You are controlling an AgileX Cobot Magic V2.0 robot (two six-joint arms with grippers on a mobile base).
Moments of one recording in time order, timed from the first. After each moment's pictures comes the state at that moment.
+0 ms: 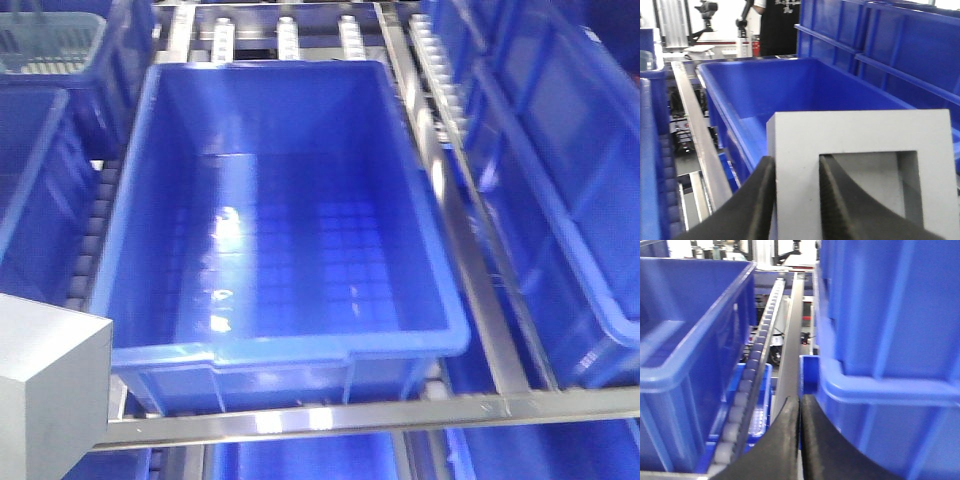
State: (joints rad) left arm -0.40 0.07 -0.26 0.03 0.30 -0.11; right arm 0.07 -0.01 0.03 -0.02 0.12 -0.01
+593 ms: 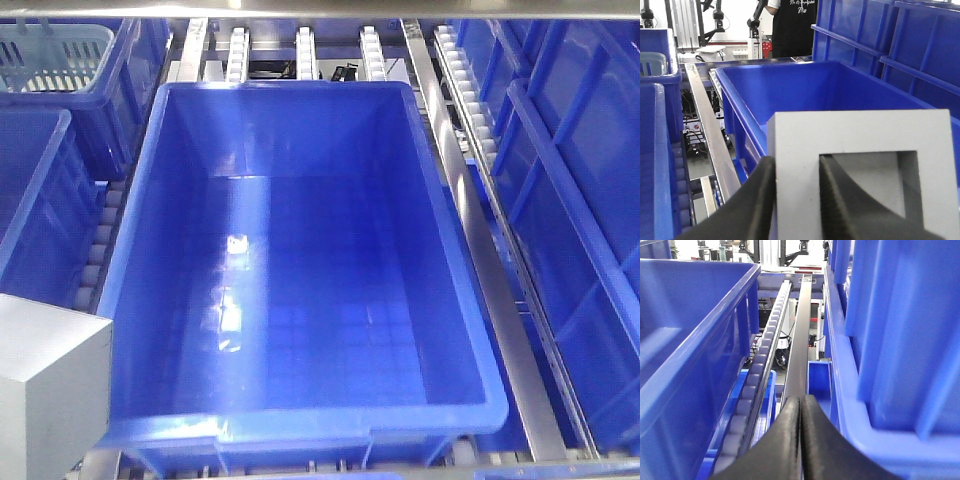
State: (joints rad) left arm -0.40 0.07 -0.26 0.03 0.30 -0.11; right arm 0.07 -0.01 0.03 -0.02 0.12 -0.01
